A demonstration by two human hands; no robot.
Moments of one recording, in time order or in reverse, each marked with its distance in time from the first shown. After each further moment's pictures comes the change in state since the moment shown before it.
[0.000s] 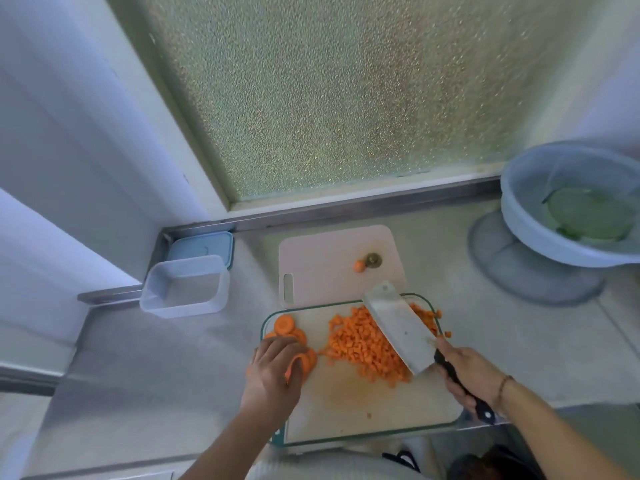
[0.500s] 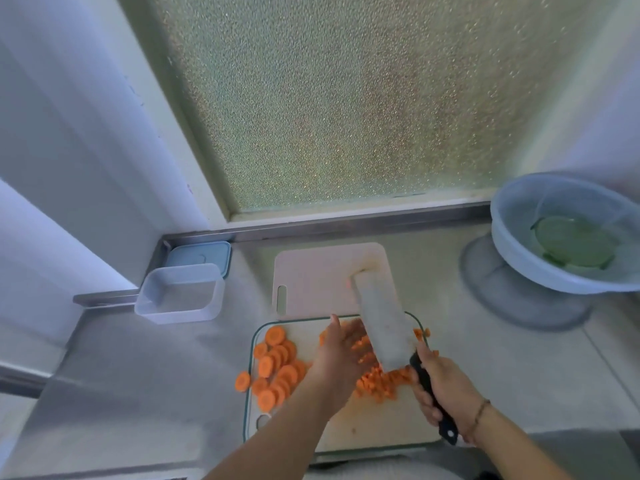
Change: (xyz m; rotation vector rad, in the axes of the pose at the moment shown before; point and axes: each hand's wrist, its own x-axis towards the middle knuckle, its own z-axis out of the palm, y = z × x) left_hand 0.085 0.122 0.046 -1.326 -0.085 -1.280; right_hand -0.026 -0.026 0.028 0.206 0.051 -0.167
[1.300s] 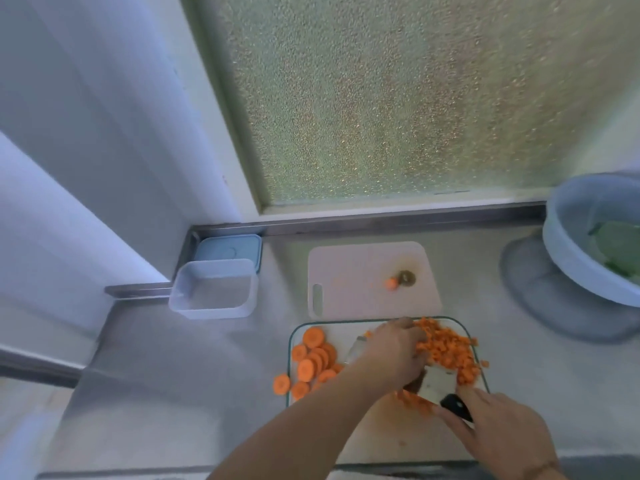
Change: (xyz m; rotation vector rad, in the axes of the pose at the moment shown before) left_hand 0.056 0.016 -0.016 1.598 -0.368 0.784; right_hand 0.009 0.035 0.019 -1.449 0.485 -0.747
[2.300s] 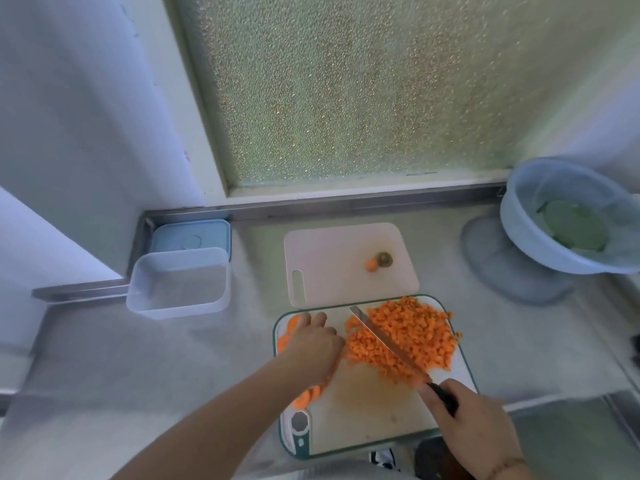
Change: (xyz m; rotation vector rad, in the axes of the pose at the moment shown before) left_hand -0.061 -0.081 -0.043 0.693 -0.371 0.065; right_hand -0.011 -0.070 -0.046 0.314 -0.381 0.607
